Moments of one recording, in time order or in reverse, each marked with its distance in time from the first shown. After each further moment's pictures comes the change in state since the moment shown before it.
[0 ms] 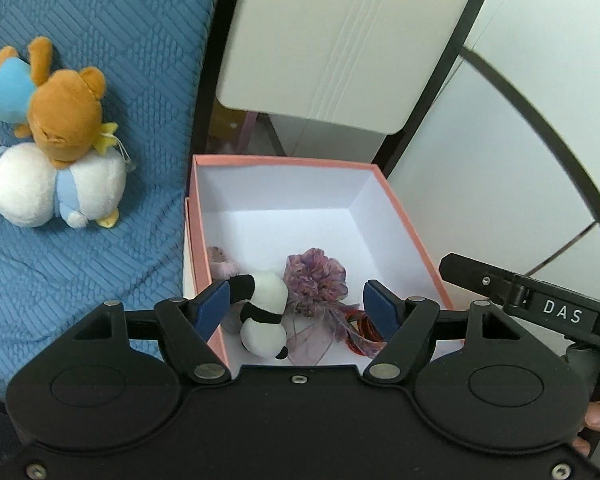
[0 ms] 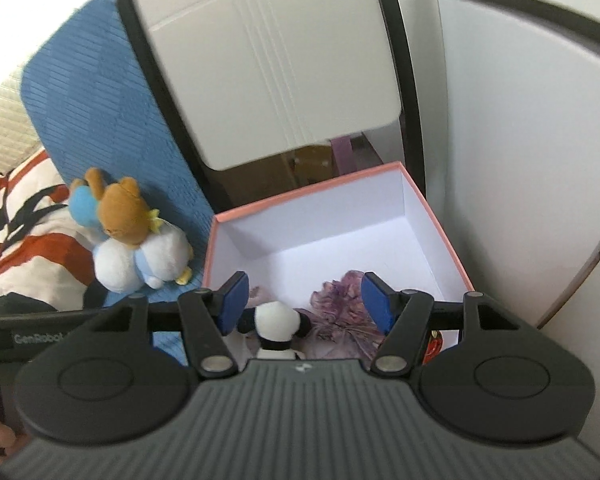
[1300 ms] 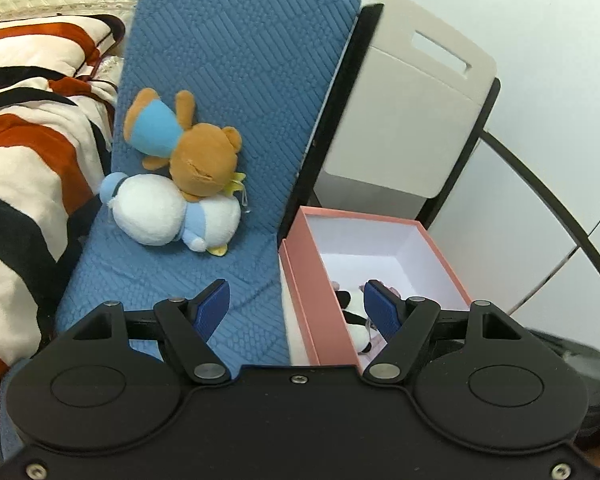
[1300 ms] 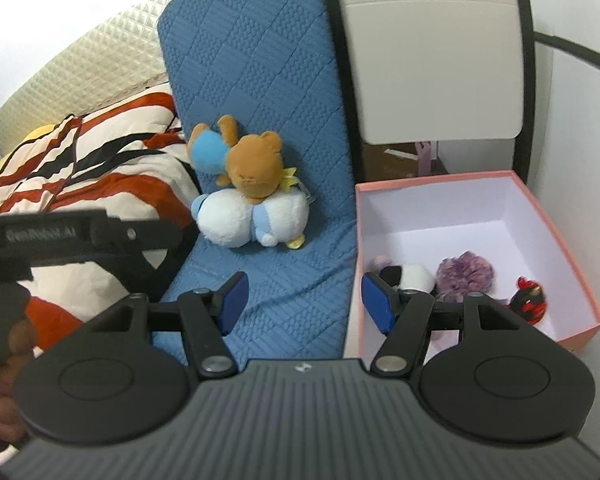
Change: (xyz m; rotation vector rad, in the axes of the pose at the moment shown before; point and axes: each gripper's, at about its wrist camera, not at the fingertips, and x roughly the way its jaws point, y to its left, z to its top) left arm -0.155 0.119 -0.064 -0.052 -0.227 0.039; right arm -0.050 0.160 -0.093 -0.202 -0.057 0.116
